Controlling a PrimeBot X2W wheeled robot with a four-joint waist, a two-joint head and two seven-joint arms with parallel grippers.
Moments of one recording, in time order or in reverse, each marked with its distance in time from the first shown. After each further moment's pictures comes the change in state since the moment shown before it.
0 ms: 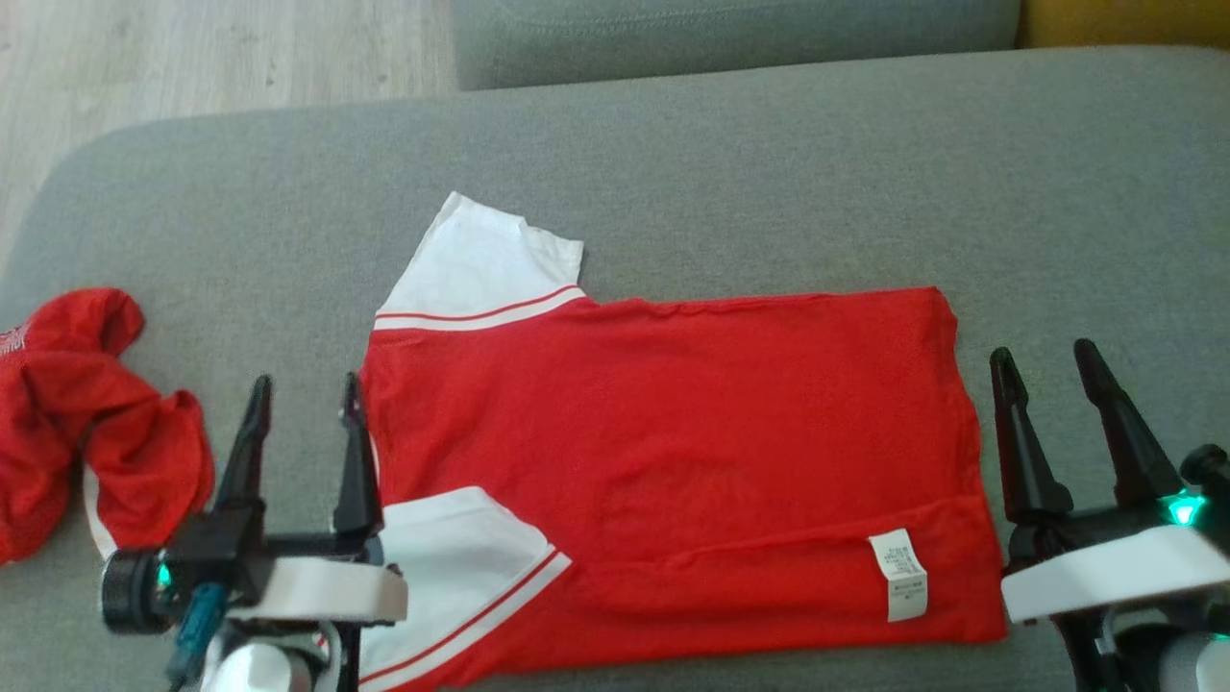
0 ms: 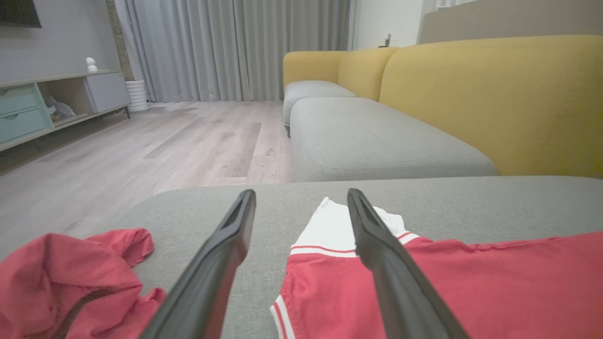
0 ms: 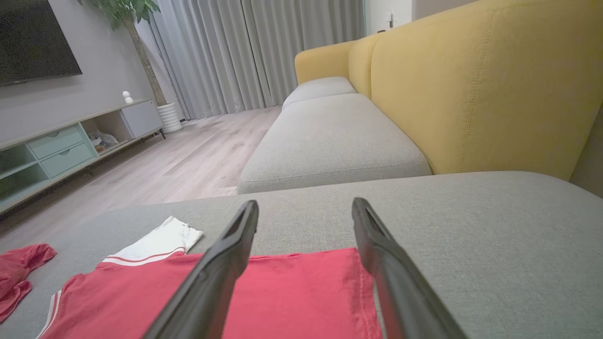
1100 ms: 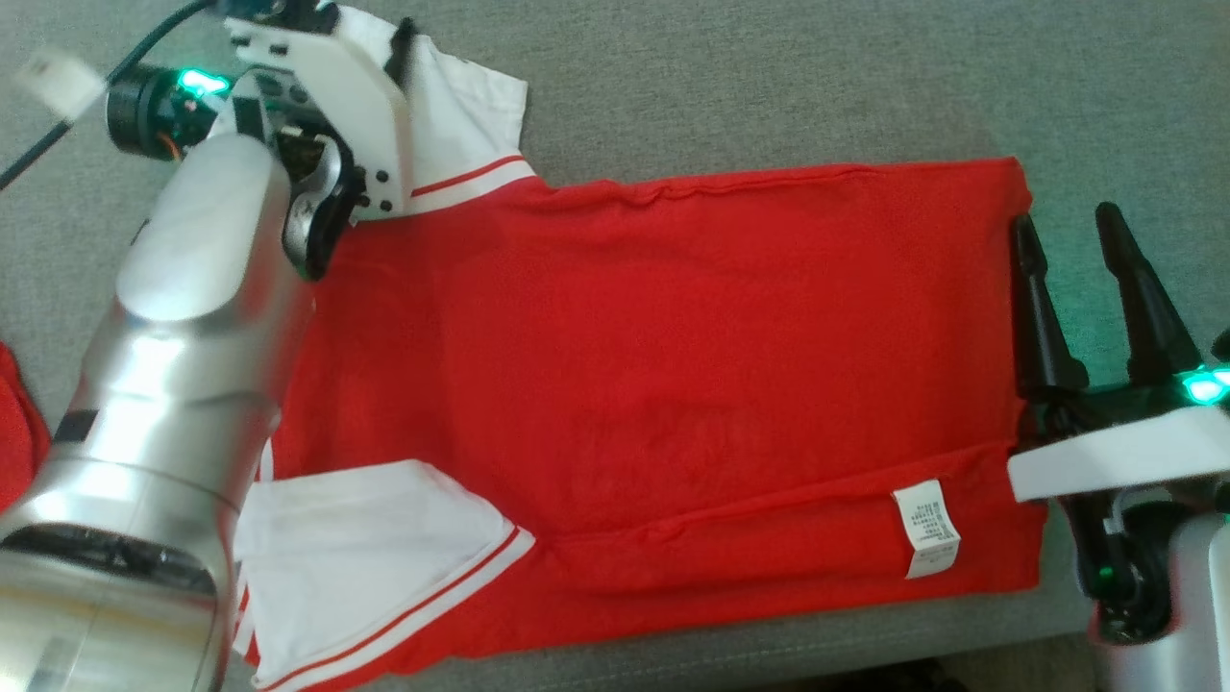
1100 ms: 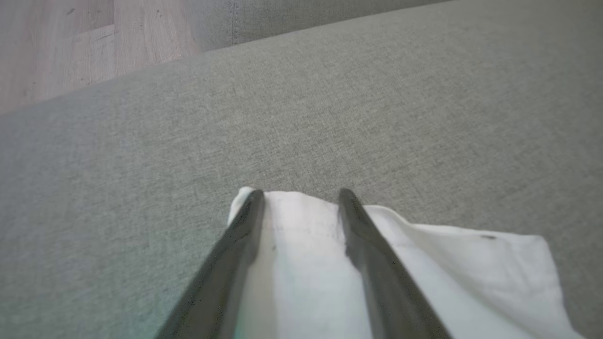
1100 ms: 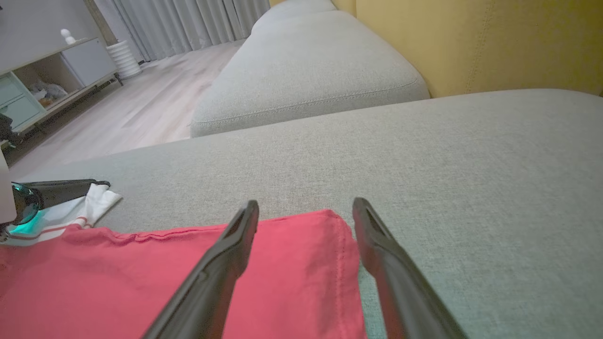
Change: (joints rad) left arm -1.031 -0.113 -0.150 0.915 -0.072 -0.313 0.454; right arm -0.218 0.001 -0.004 0.043 0.025 0.000 0.003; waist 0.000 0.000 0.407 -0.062
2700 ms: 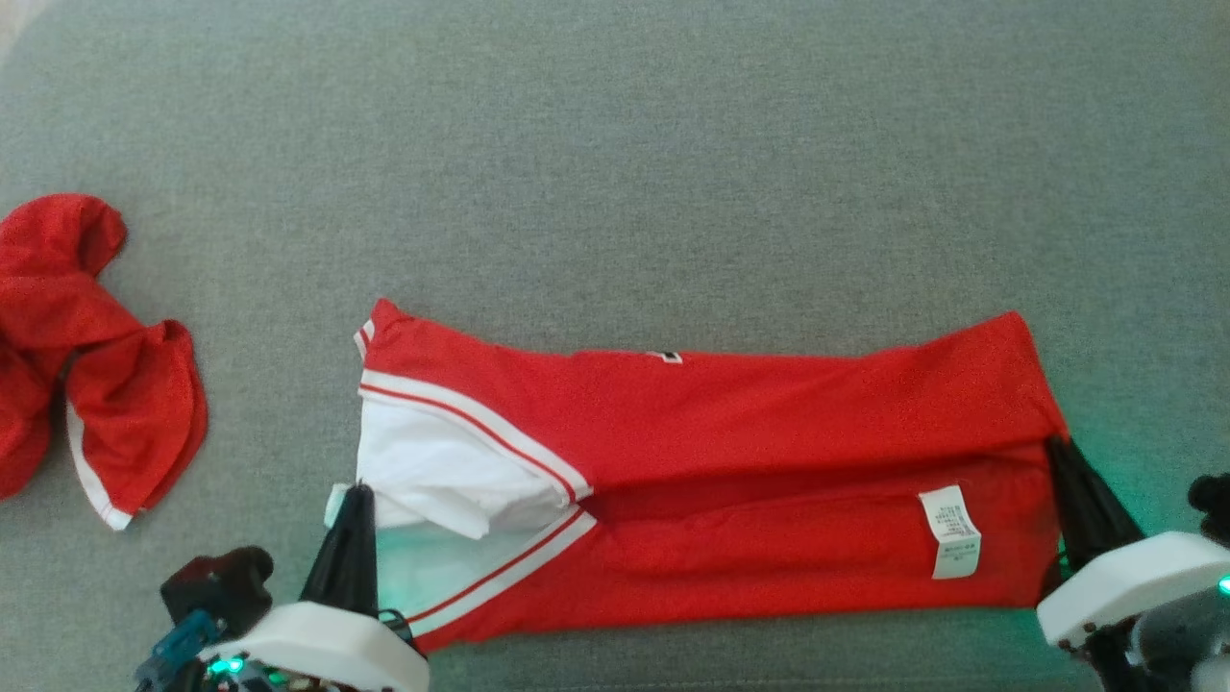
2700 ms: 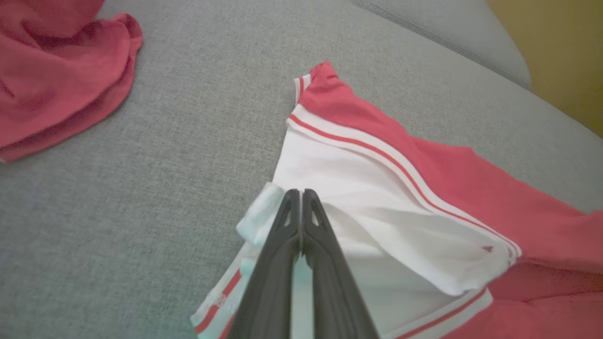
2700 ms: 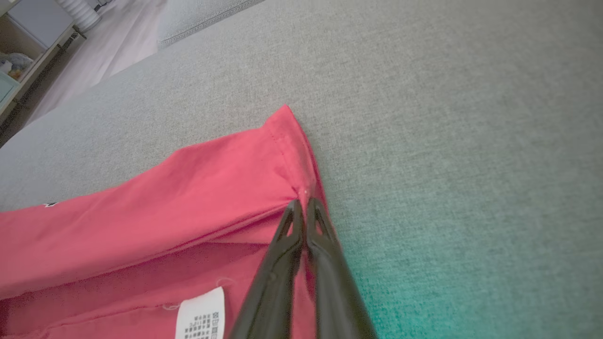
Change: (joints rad) left arm 1.159 0.112 0.109 -0.991 -0.252 0.332 -0.252; right arm 0.209 -0.019 -0.107 0.202 0.137 0.000 0.153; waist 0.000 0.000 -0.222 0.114
